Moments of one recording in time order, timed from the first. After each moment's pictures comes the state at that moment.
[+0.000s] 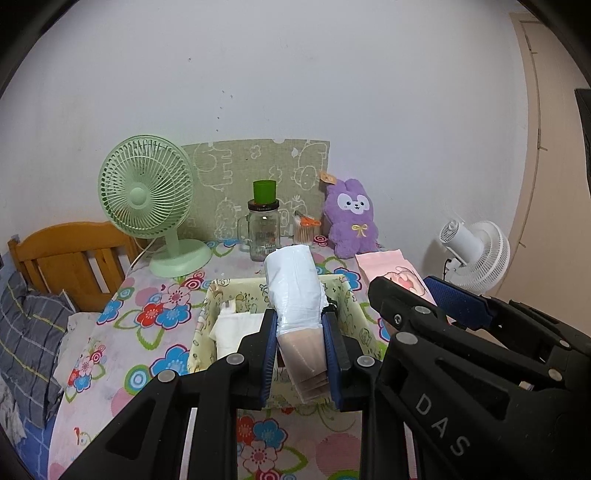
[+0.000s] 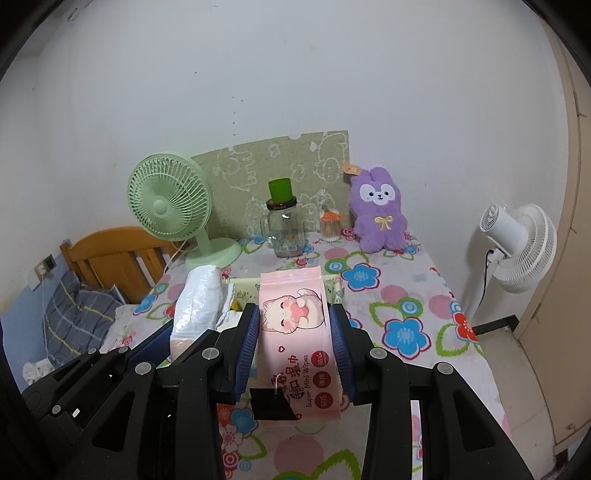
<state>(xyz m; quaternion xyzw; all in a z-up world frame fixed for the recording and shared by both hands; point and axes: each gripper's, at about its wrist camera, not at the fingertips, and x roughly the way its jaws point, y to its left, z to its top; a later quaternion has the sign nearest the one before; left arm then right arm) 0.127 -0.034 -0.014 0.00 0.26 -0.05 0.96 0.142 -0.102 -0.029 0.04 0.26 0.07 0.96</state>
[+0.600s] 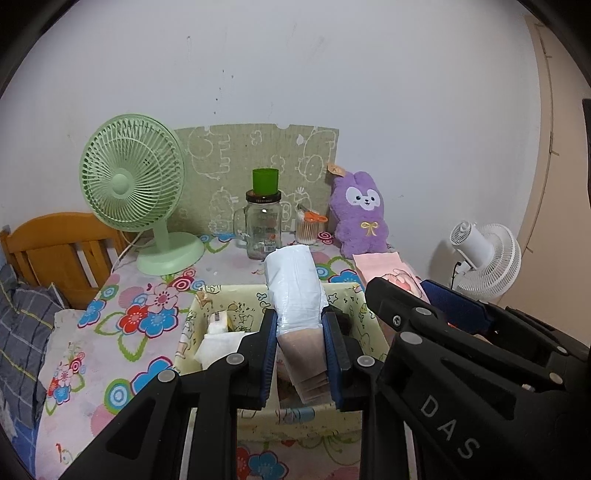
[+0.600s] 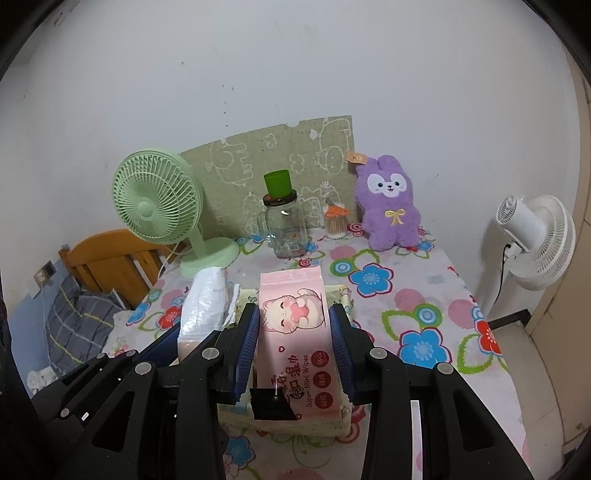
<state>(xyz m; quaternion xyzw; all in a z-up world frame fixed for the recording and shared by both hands) 0.183 -0.029 -0.034 -0.02 0.28 -0.05 0.96 0.201 -0.103 -0.048 0.06 0.27 0.08 0.96</state>
